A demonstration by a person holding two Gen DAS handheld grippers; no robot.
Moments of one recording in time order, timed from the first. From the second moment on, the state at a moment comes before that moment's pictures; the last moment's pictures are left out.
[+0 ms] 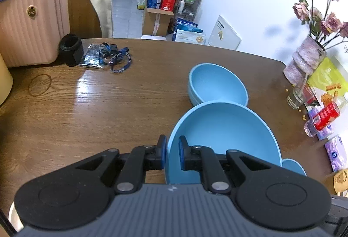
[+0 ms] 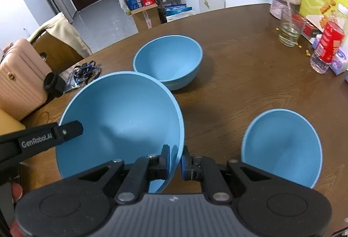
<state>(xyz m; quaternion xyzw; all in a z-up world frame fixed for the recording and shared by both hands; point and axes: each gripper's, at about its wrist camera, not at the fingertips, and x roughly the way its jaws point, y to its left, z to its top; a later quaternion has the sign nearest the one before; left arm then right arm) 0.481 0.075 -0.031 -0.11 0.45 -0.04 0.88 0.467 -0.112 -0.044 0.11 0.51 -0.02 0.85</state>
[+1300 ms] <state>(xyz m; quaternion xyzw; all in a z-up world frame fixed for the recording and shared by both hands) 0.461 -0.081 -0.046 -0.05 0.47 -0.12 0.87 0.414 -0.258 -0.054 0.16 0.50 -0.11 0.85</state>
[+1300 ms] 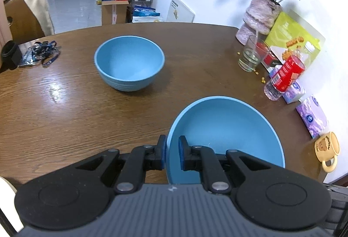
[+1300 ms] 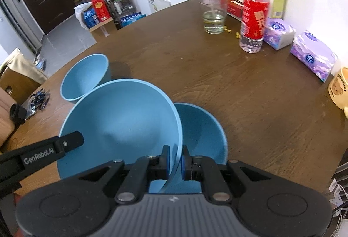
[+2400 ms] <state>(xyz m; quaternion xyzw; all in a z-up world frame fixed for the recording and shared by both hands) 0.457 -0.150 -0.088 0.06 0.46 -0.14 0.87 0.418 -0.281 -0.094 0.06 0.52 -0.12 0.84</state>
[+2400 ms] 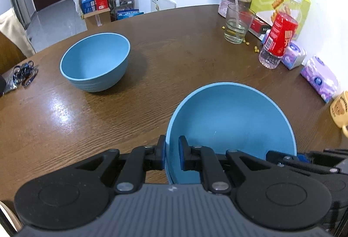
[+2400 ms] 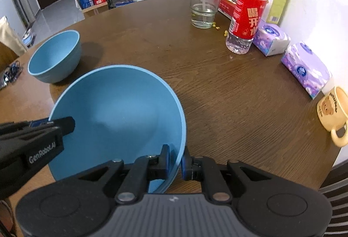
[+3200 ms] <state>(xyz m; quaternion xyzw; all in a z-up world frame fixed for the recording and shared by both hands) 0.450 -0.148 -0.100 0.07 0.48 -0.14 0.87 0.416 -0.255 -0.101 -0.05 0.52 -0.12 0.85</state>
